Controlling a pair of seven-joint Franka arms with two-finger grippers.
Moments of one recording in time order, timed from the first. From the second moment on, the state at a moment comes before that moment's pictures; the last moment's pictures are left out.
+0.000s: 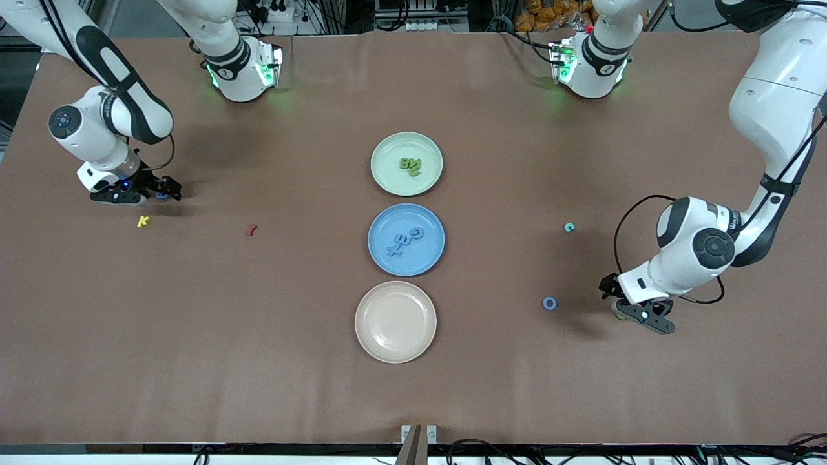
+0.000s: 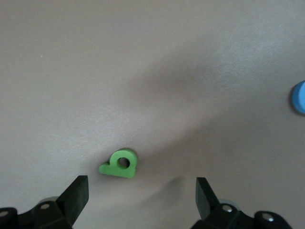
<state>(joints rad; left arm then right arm) 0.47 0.78 -0.58 -1.73 0.58 2.47 0.12 -0.52 0.25 0.03 -2.67 -0.17 2.95 -0.26</state>
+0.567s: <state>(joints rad) 0.47 0.80 -0.58 -1.69 0.51 2.45 0.24 -0.53 0.22 0.03 -2.67 -0.17 2.92 -0.26</state>
